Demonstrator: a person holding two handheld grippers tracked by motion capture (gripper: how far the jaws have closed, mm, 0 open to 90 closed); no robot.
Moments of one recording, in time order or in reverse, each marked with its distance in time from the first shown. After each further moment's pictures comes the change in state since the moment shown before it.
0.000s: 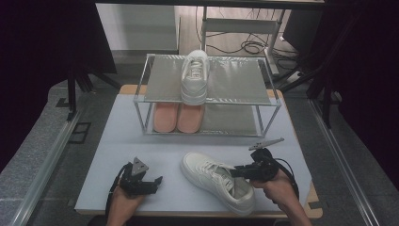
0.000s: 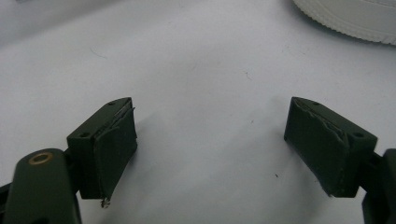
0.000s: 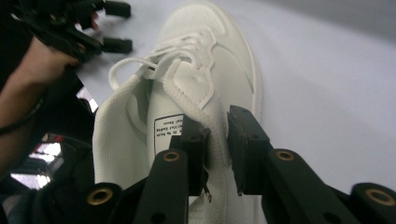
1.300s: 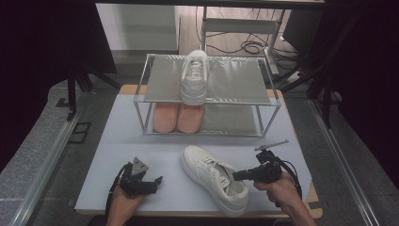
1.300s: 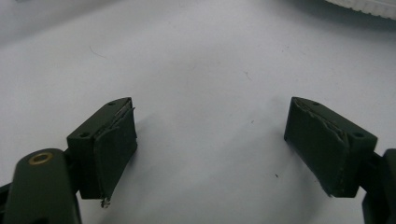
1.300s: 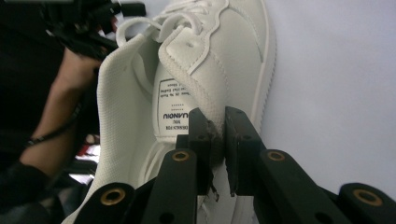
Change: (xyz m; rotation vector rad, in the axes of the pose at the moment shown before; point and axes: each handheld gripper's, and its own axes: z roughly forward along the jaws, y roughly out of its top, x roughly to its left) left arm 0.000 0.000 0.000 0.001 -0.001 -0.001; right arm -0.017 -0.011 -0.001 0.004 0.144 0.167
